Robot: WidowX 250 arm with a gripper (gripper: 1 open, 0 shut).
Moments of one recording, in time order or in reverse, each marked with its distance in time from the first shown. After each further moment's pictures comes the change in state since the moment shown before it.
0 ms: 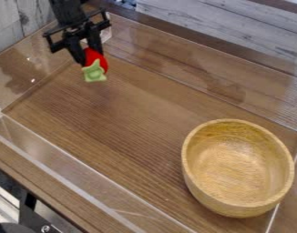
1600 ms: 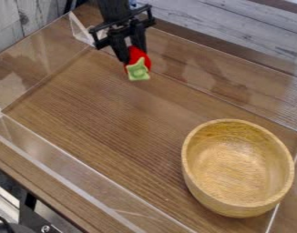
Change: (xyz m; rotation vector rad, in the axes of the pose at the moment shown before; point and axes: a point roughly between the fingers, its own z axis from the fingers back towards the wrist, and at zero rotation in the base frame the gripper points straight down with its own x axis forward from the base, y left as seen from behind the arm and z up) arm -0.037 -0.048 -0.013 0.006 0.023 -0.037
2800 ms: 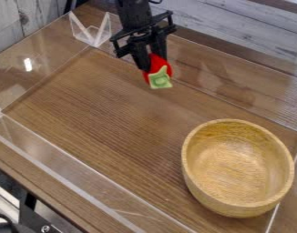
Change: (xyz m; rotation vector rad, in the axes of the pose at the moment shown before) arm -0.026 -0.012 -0.010 -0.008 -0.004 0.019
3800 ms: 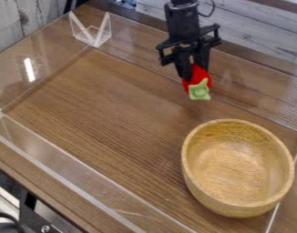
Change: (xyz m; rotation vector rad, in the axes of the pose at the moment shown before) arm -0.026 -0.054 -0.040 0.042 -0.046 -0.138
